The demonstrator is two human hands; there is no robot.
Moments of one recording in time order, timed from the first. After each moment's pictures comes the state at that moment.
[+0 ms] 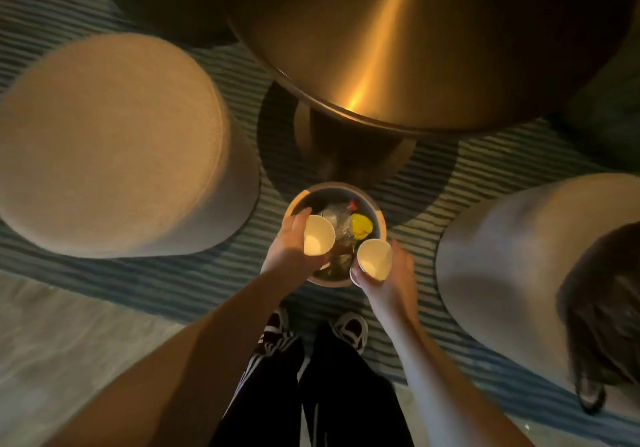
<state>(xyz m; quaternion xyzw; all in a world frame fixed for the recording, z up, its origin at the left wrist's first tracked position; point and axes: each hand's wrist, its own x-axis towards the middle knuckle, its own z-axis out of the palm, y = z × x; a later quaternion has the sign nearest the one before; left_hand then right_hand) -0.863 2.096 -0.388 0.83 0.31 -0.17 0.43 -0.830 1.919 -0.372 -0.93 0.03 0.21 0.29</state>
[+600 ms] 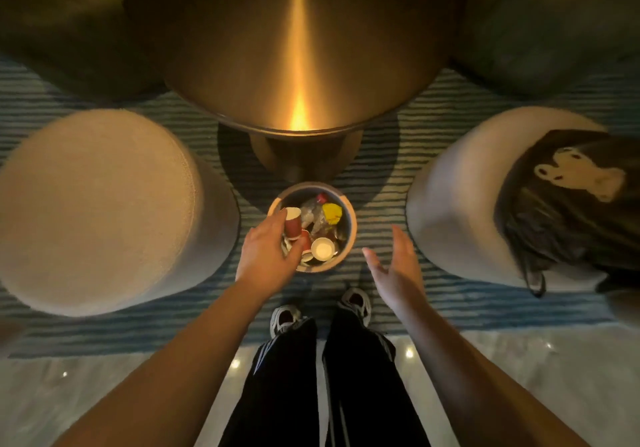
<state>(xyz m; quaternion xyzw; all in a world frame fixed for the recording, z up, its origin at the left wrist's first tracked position) -0.874 2.105 -0.274 0.92 0.12 -0.14 0.34 -0.859 1.878 -0.285 -0.91 0.11 0.22 0.33</state>
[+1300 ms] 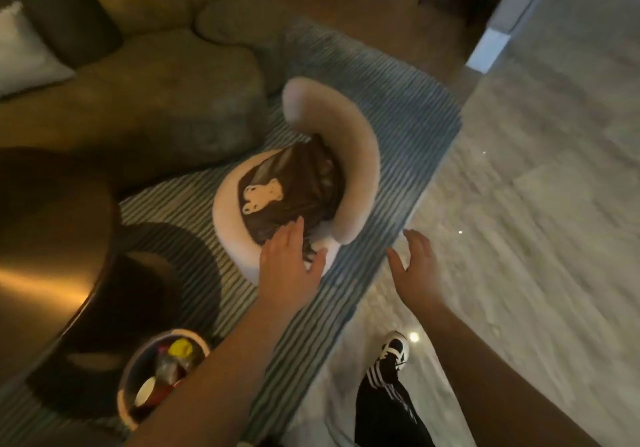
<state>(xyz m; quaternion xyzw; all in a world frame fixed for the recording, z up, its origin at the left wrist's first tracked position) -0.880 1.702 -0.064 0.88 -0.35 -0.11 0.30 -1.033 1.531 -0.080 -0.84 0.43 -0.11 0.30</state>
